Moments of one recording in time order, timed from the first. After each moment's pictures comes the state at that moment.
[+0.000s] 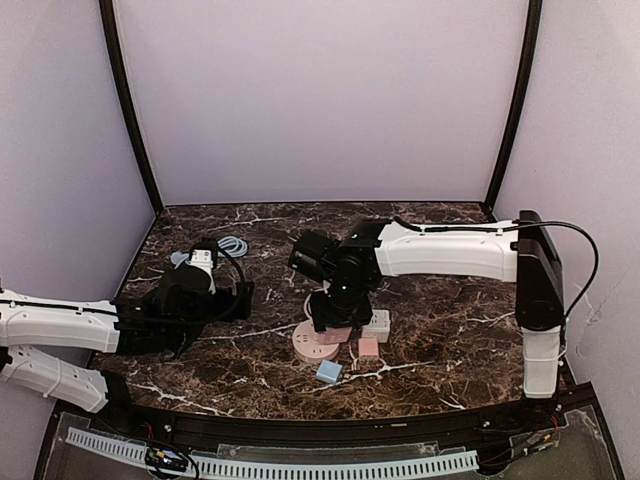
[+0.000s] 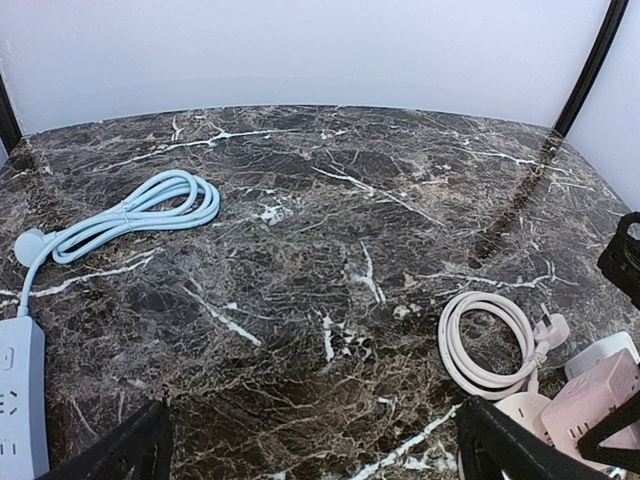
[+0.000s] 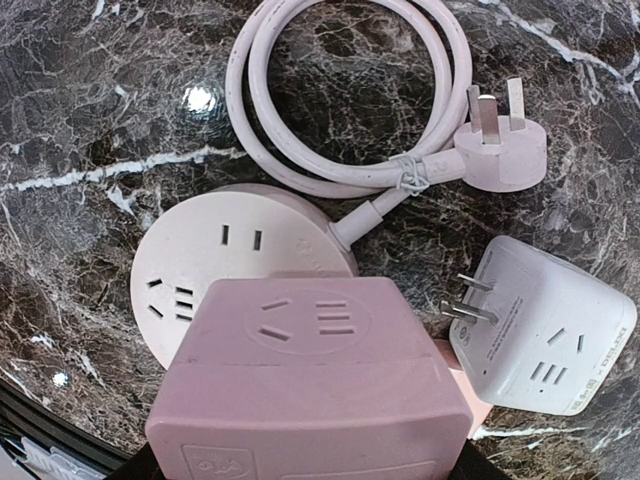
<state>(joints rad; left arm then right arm) -0.96 1.12 0.51 0.09 -0.63 -0.49 1.11 2.03 1.71 -1.04 0.10 0.87</state>
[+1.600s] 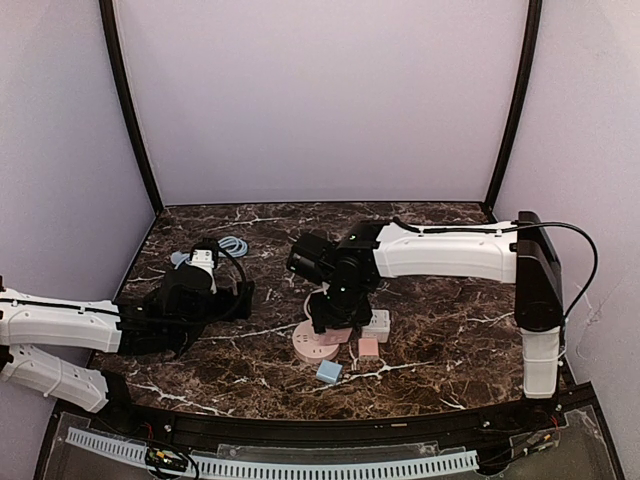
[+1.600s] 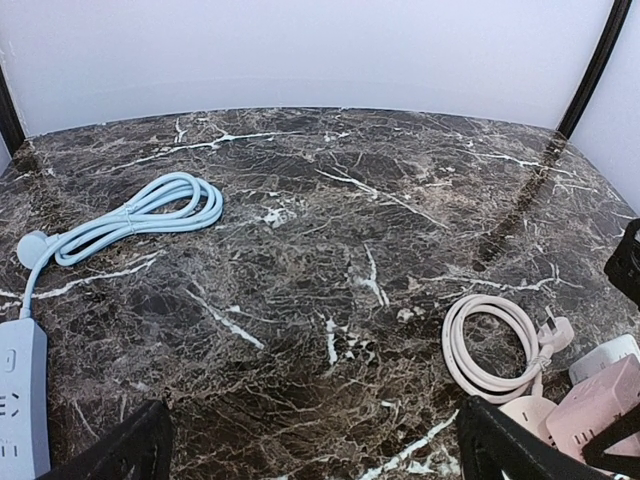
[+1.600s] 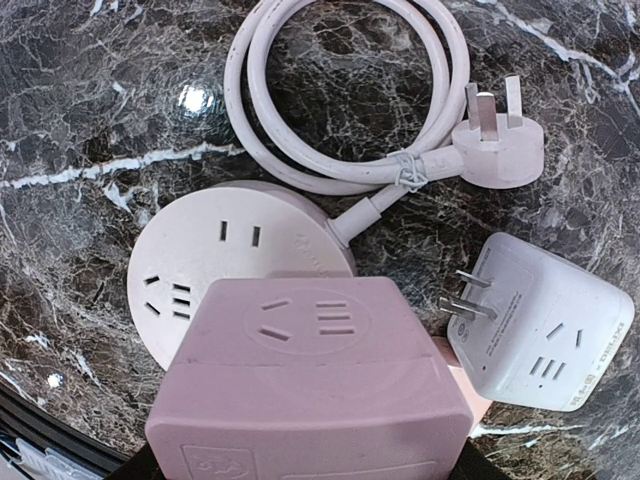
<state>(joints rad) -0.96 1.13 0.51 0.11 -0.64 -0.48 1.12 2.03 1.71 -1.05 0.11 0.87</state>
